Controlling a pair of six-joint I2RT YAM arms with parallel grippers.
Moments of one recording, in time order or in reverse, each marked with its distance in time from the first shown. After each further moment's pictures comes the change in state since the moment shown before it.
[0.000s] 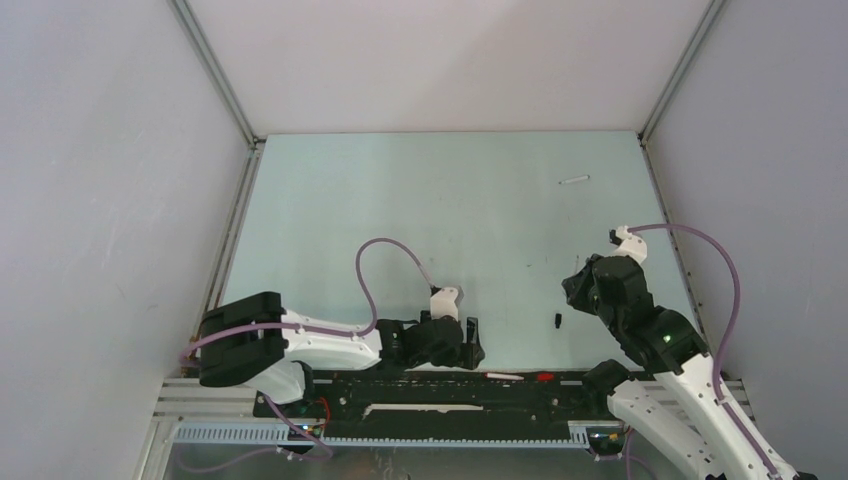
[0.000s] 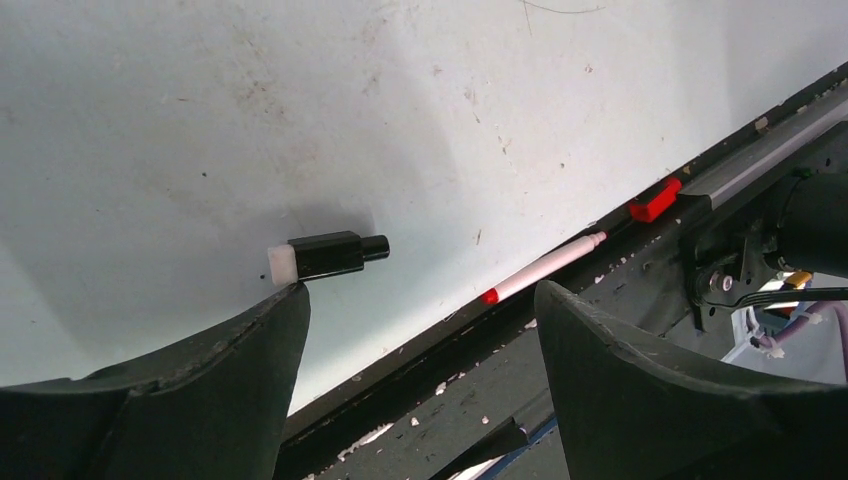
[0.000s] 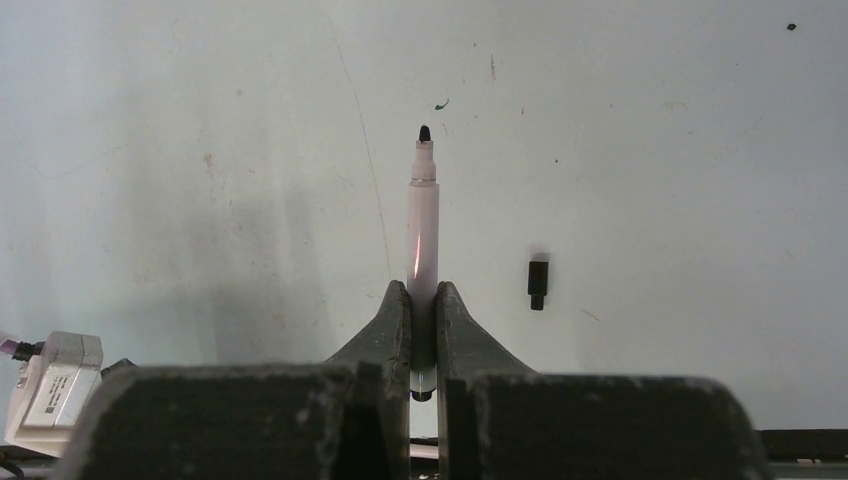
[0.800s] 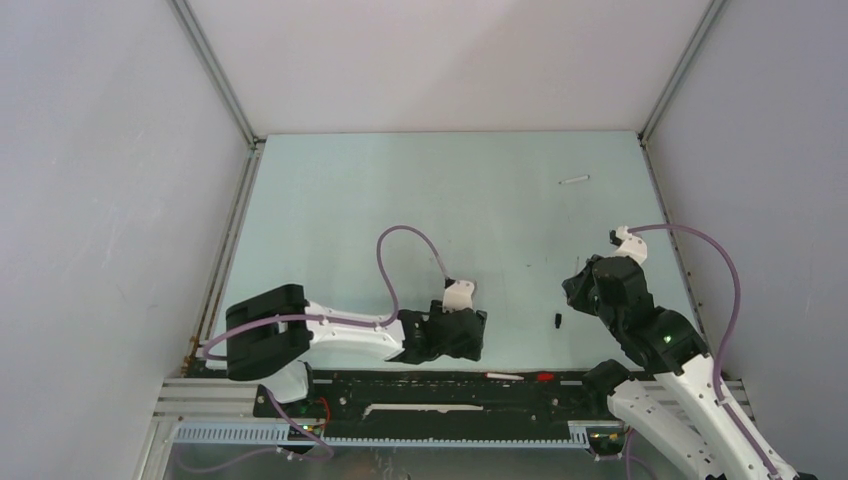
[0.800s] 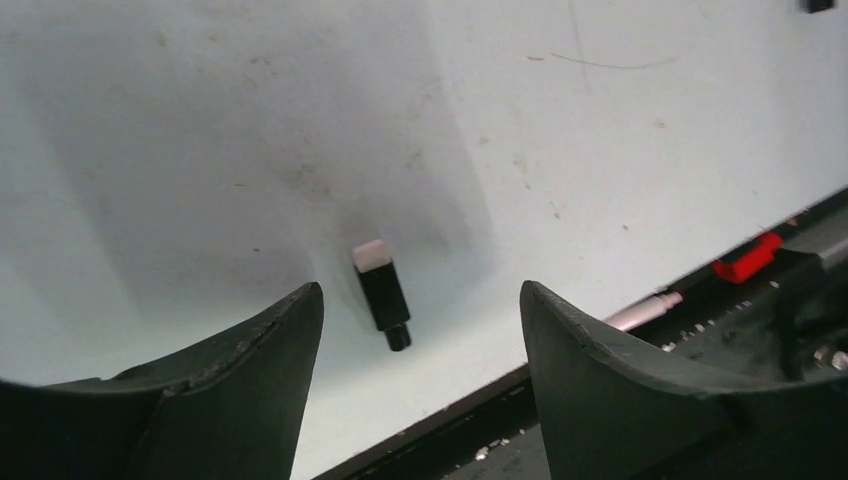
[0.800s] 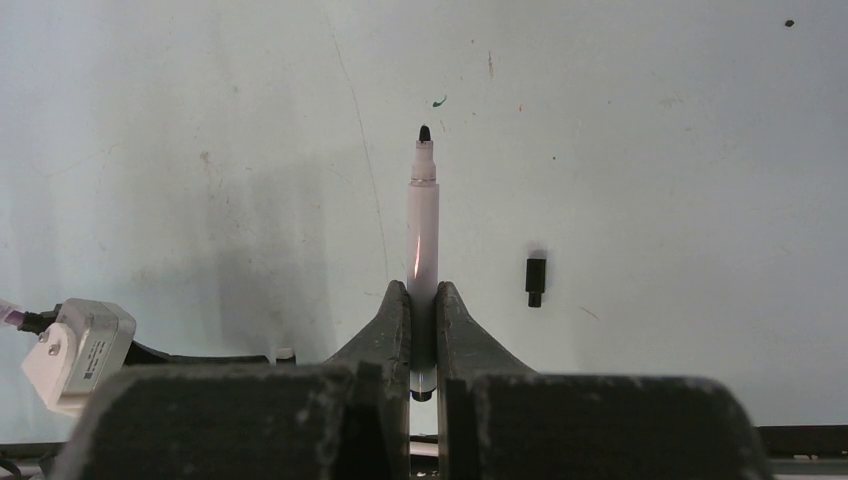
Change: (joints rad) left arm 0.019 0.123 0.159 -0.142 -0.071 0.112; right arm 0.000 0.001 0.000 -0.008 0.000 0.000
